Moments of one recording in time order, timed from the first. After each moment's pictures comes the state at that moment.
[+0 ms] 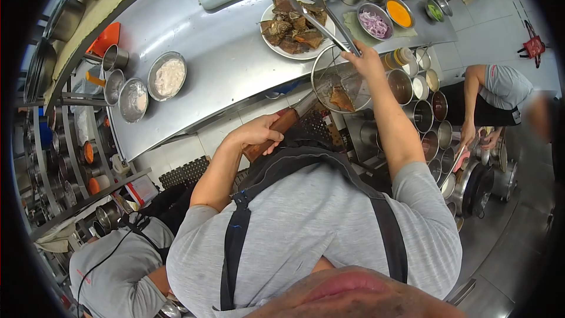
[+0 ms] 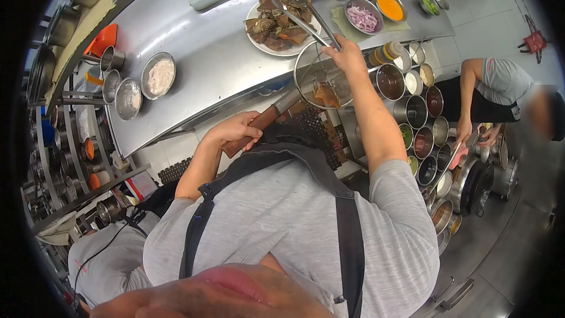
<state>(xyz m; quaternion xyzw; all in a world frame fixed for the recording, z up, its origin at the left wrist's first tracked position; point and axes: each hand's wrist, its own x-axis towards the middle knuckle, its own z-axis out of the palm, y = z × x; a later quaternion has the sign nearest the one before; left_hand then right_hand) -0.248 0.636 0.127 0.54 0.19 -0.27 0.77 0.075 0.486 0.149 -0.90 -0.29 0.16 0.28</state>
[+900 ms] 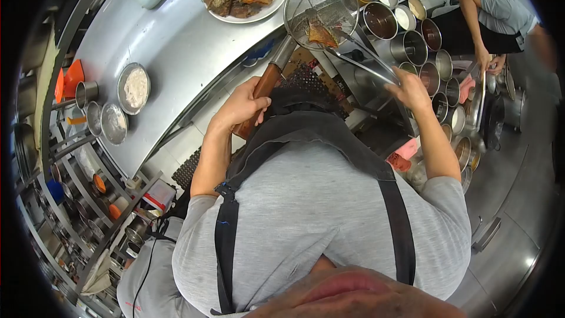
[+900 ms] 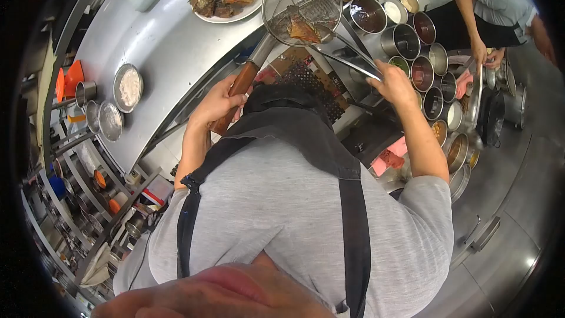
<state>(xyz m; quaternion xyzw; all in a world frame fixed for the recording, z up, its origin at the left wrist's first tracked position) -0.208 0.602 0.145 0.63 0.20 -0.25 0.71 0.008 0.231 0.181 -0.93 -0.30 0.19 0.06</state>
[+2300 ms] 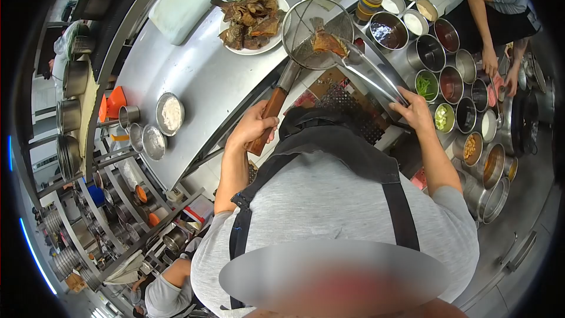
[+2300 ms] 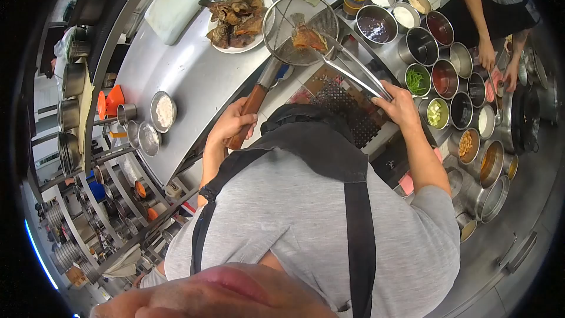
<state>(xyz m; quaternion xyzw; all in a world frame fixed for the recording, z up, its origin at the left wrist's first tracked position) -0.195 0.588 0.160 0.63 0.26 -0.23 0.69 -0.012 0.195 0.143 -0.91 -0.21 0.18 0.31</state>
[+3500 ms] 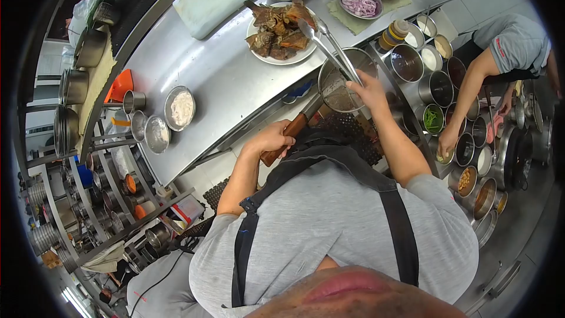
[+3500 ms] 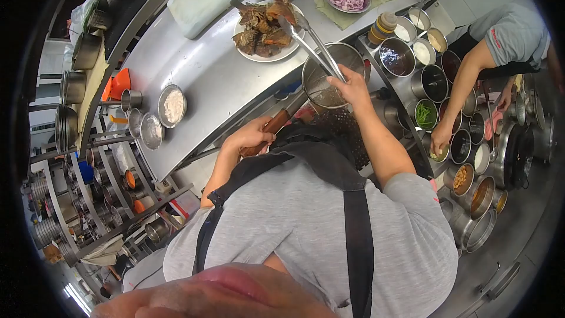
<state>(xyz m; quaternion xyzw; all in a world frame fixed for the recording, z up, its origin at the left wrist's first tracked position) -0.208 0.609 0.127 0.65 0.24 -0.32 0.65 0.023 0.382 0.076 -0.78 -0.12 0.28 0.55</state>
